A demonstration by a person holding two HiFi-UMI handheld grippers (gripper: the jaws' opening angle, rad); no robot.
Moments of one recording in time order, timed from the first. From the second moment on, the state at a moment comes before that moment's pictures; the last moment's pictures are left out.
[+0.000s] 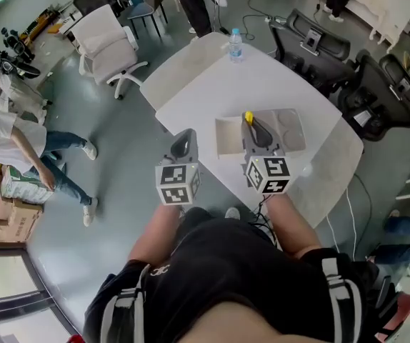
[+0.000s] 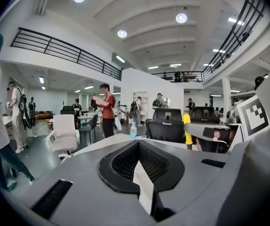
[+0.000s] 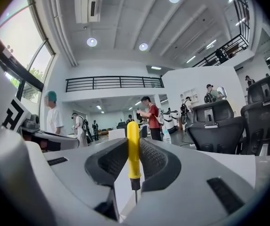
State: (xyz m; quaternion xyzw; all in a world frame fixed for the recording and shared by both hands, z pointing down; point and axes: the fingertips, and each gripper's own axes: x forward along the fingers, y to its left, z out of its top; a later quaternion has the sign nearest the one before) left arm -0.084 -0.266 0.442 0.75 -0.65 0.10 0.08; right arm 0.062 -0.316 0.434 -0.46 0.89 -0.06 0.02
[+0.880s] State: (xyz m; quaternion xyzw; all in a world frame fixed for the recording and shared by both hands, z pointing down) left arm -0.126 -0.363 0.459 0.81 -0.57 0.10 0.09; right arm 0.005 -0.384 0.513 -0.50 0.85 -0.10 -0.10
